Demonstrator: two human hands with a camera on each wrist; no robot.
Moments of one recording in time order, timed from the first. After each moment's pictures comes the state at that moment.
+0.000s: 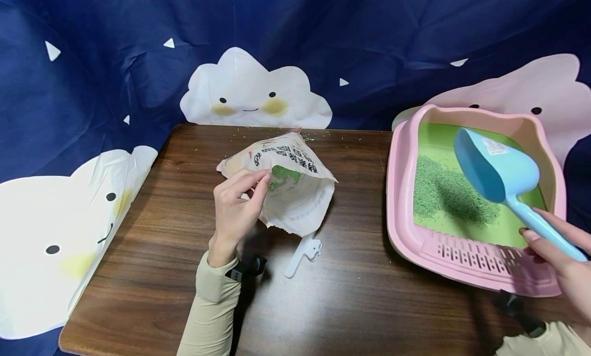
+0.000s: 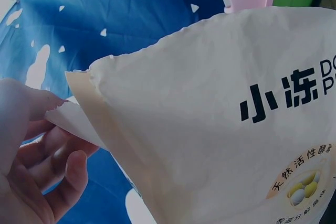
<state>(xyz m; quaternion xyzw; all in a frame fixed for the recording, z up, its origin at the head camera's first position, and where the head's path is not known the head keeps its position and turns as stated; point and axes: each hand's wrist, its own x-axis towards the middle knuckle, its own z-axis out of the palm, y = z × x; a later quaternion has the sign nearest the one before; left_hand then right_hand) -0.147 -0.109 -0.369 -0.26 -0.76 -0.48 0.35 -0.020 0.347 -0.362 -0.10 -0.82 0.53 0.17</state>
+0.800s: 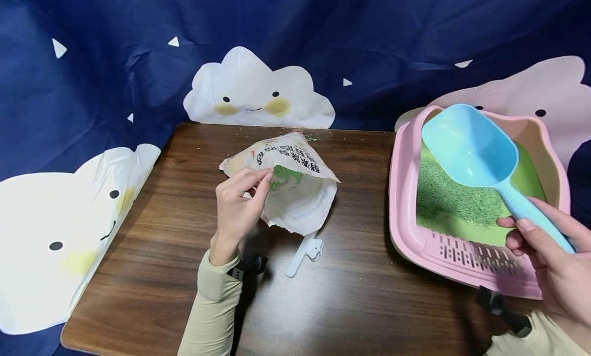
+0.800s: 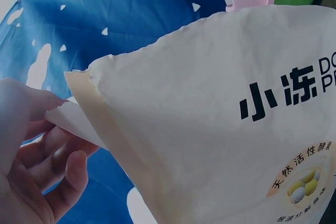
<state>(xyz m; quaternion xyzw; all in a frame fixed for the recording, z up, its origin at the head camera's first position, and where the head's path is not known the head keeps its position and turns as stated) -0.147 -0.110 -0.369 -0.25 -0.76 -0.49 0.35 -0.034 0.321 -0.362 0.13 -0.51 0.83 0.14</state>
